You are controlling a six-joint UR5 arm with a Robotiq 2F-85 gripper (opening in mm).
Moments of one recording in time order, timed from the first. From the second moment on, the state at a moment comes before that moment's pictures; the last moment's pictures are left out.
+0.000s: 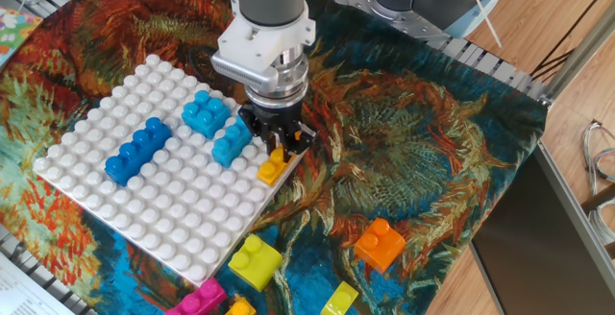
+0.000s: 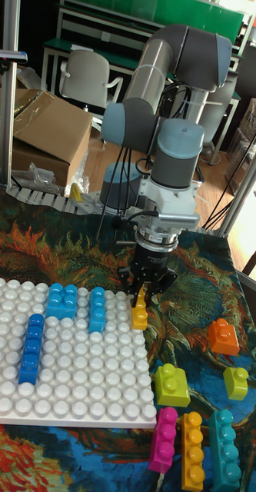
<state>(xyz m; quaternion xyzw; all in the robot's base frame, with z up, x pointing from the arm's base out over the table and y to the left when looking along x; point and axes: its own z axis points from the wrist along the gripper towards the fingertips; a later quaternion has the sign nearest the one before) 0.508 0.073 0.065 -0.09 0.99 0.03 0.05</state>
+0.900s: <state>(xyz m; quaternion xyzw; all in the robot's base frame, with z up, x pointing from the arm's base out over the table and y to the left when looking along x) 0.508 0.074 0.058 -0.11 0.99 0.04 0.05</state>
